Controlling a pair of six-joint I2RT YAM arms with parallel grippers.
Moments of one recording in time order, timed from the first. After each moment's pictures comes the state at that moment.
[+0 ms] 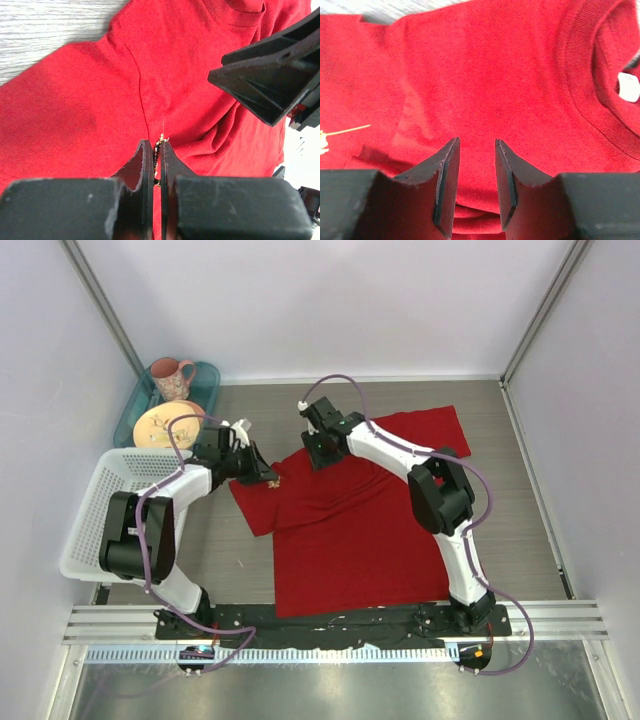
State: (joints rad) left arm -0.16 1.61 0.91 -0.11 0.54 -0.48; right arm 0.67 2.17 1.82 -0.64 0.00 0.22
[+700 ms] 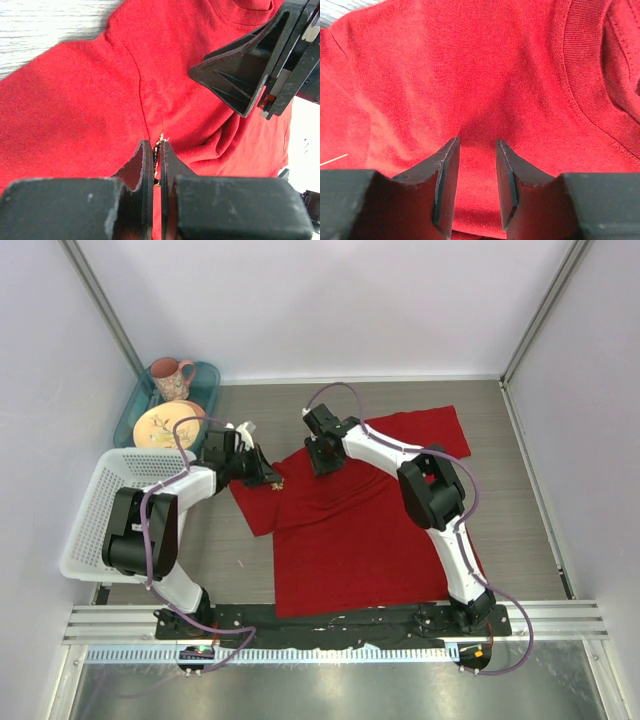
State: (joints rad) left arm -0.19 1.64 0.89 -0.05 0.52 -0.50; right arm 0.67 2.26 1.83 -0.65 0.04 0.30
